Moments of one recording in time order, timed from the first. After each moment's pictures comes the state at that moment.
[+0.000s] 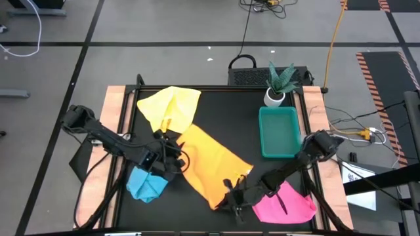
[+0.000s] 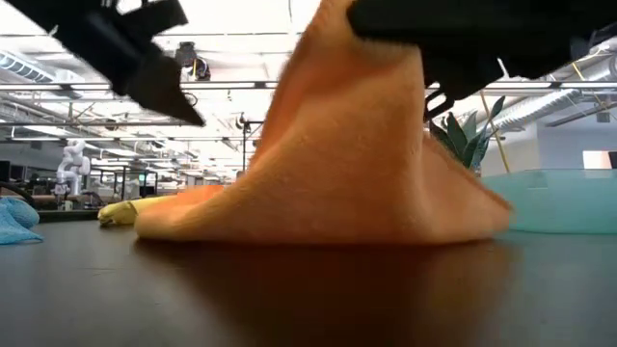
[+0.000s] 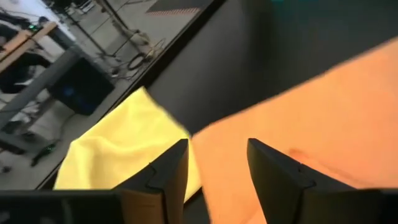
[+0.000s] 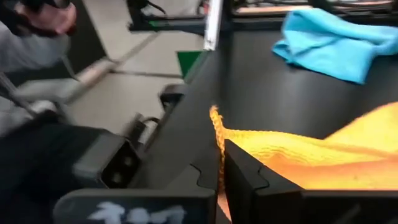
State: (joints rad) left arm -0.46 1.43 0.82 -0.51 -1.03 -0.65; right arm 0.61 1.95 0.89 0.76 0.20 0.25
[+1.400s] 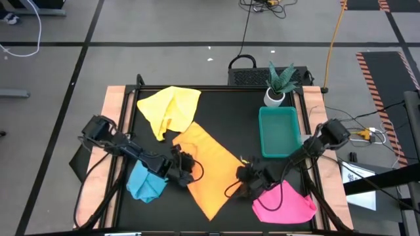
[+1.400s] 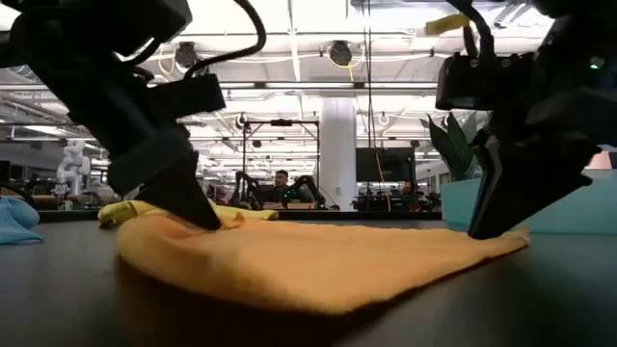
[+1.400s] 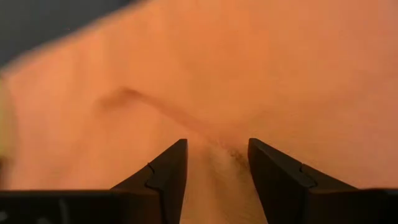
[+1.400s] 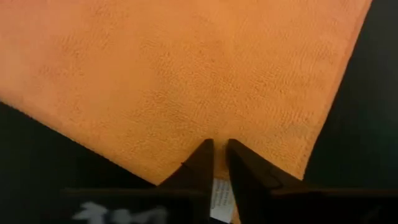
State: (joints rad) left arm -0.43 1.75 0.81 -0.16 -0.65 -0.59; right arm 0.56 1.77 0.89 -0.42 0.39 0.77
